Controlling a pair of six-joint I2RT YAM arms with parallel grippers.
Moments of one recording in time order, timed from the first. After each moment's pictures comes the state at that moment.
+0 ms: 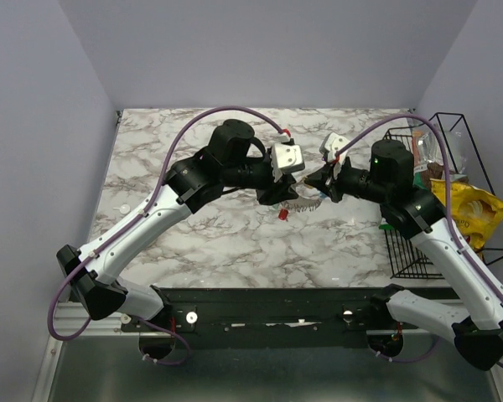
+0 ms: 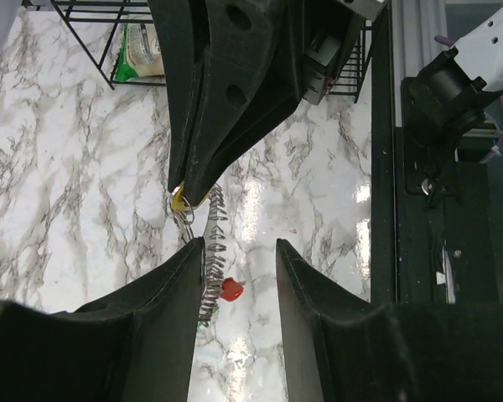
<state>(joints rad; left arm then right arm) -0.83 1.39 1.55 -0.57 0.57 0.33 0.52 1.03 1.17 -0.47 -0.47 -0.35</state>
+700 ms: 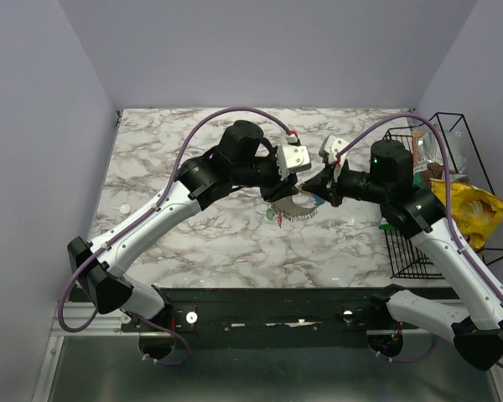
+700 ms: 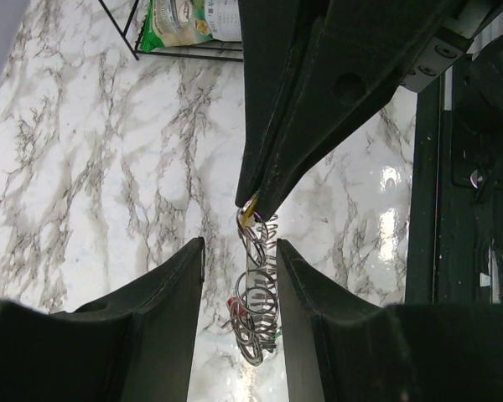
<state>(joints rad) -0.83 1.45 1.55 -0.55 0.48 0.37 0.52 1.03 1.17 -0.50 -0.55 -0.33</state>
